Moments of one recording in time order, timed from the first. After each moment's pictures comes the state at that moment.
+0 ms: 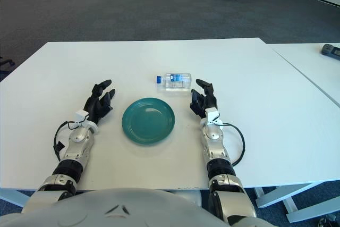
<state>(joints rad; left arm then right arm) -0.15 0.03 0.09 0.73 -0.06 -0.54 -0.13 -0.17 -0.11 -0.04 0.70 -0.23 -0.49 -0.28</state>
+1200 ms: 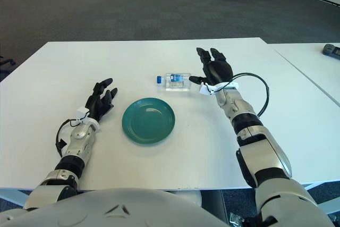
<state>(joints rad) -0.20 0.02 0.09 0.79 -0.09 -0.51 -0.16 -0.64 -0.46 0.37 0.96 -0.80 -0.33 -0.45</state>
